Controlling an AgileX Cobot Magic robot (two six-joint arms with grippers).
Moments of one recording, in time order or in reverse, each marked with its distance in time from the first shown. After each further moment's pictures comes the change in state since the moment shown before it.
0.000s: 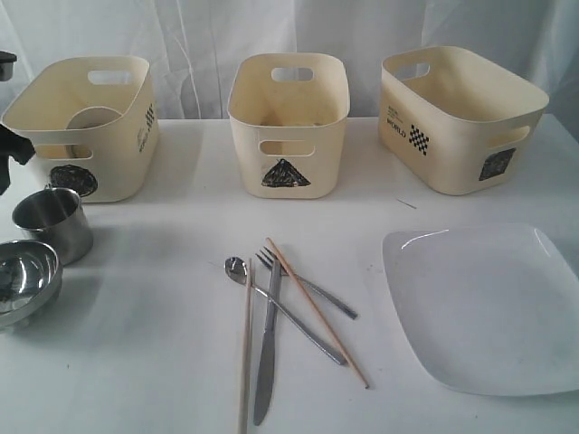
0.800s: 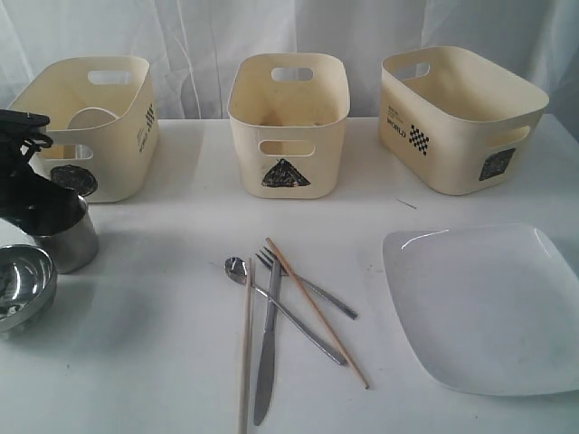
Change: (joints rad) left arm 0.000 0.153 0.195 -0.010 -0.437 -0.140; right arm 0.000 -0.002 0.000 0.000 0.000 0.000
